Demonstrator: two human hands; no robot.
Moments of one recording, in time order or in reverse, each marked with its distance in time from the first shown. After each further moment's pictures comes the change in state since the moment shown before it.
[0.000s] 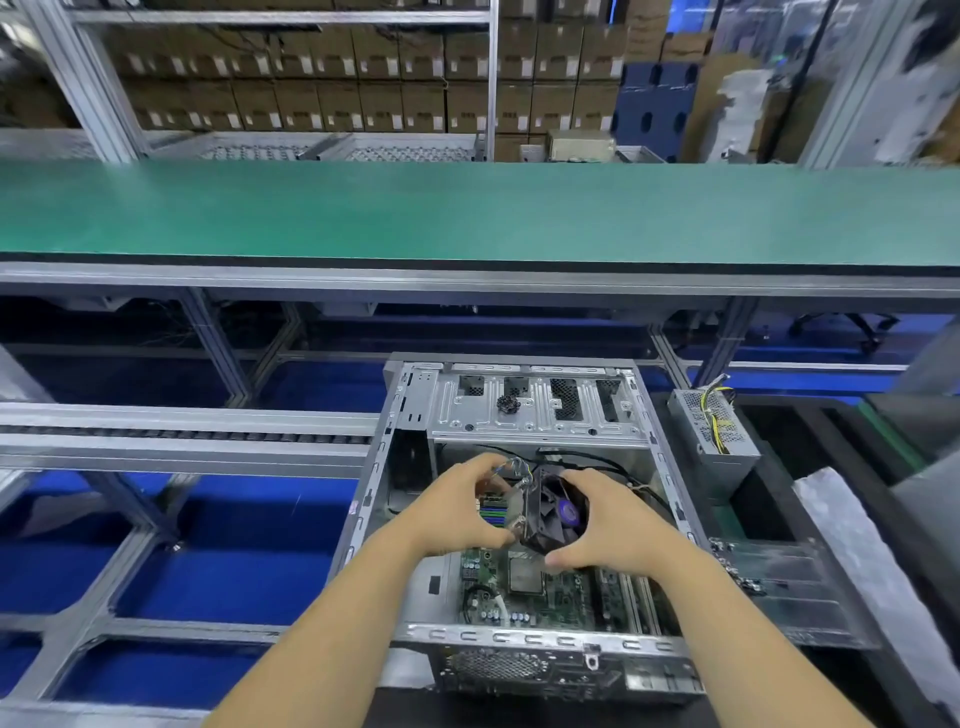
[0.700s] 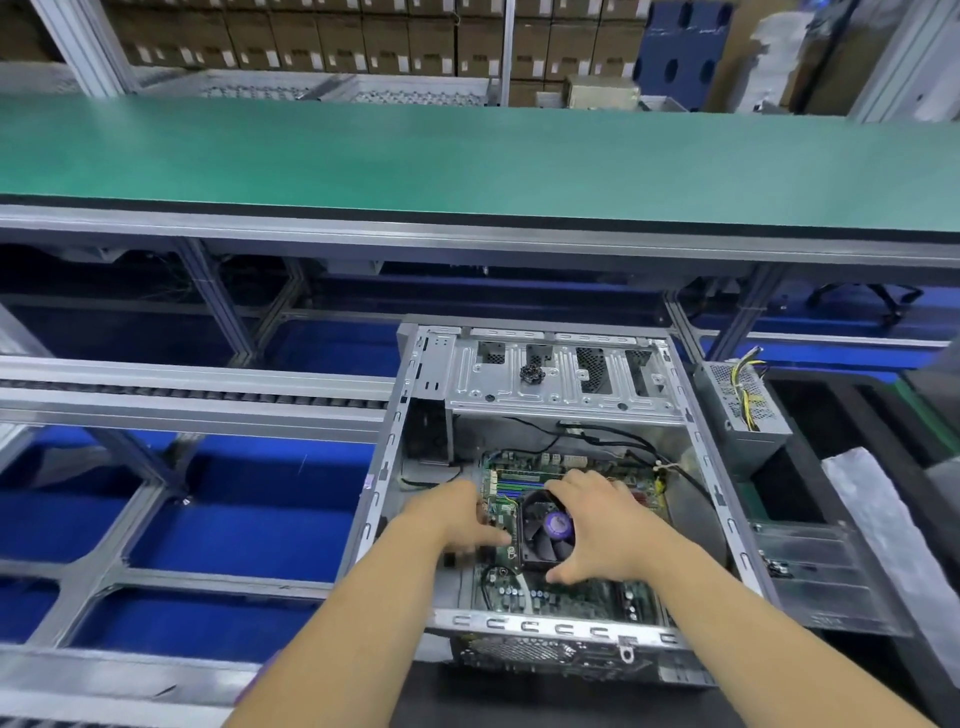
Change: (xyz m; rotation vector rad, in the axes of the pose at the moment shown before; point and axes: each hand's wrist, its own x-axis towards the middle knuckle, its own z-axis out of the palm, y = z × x) left_hand 0.007 -0.038 0.012 0.420 -0.232 -0.393; right_hand 0.017 -0.009 0.040 -0.536 -0.193 -0.099
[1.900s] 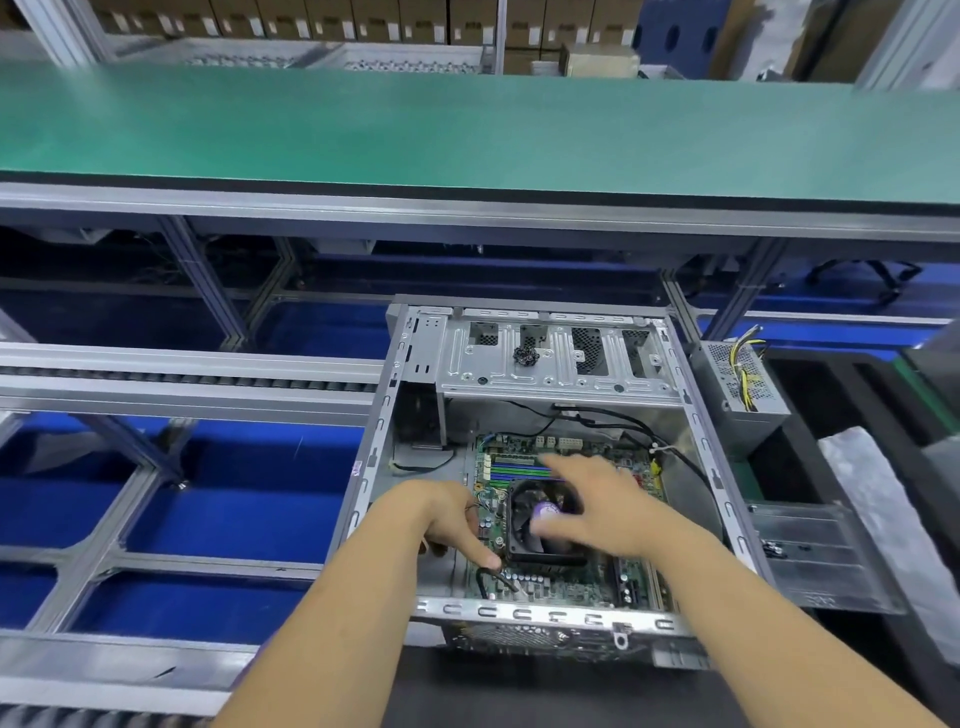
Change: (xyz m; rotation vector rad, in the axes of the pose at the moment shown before) left_hand -0.004 -0.002 -0.011 -0.093 -0.344 -0.026; right_hand -0.009 0.003 -0.009 0.331 0.012 0.065
